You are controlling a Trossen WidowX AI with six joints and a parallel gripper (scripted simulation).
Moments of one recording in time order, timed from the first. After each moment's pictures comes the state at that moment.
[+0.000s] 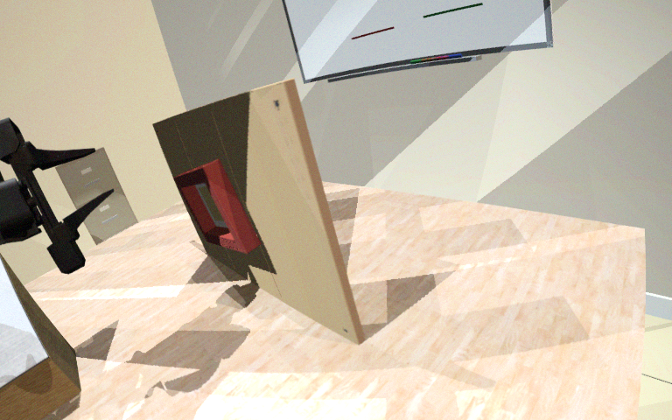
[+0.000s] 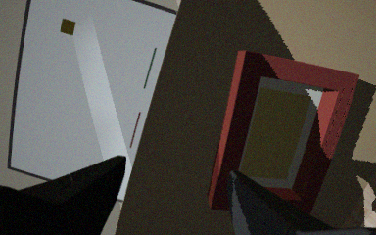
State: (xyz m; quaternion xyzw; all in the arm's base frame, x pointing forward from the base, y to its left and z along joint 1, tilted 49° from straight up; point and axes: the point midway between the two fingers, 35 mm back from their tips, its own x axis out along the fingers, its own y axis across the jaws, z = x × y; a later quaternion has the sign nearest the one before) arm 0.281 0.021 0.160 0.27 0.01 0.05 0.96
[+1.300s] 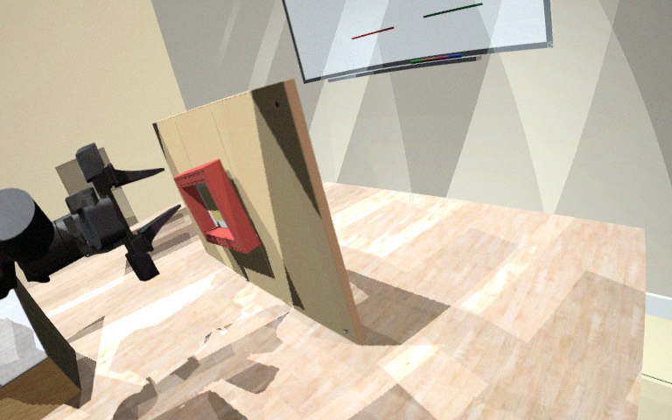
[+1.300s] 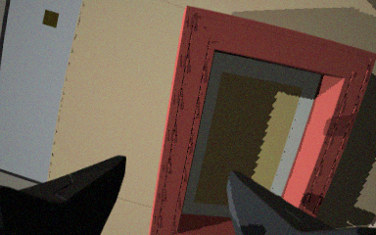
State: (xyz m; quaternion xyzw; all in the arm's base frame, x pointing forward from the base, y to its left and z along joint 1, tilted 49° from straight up) arm 0.360 -0.016 0.121 0.26 0.01 0.05 0.96
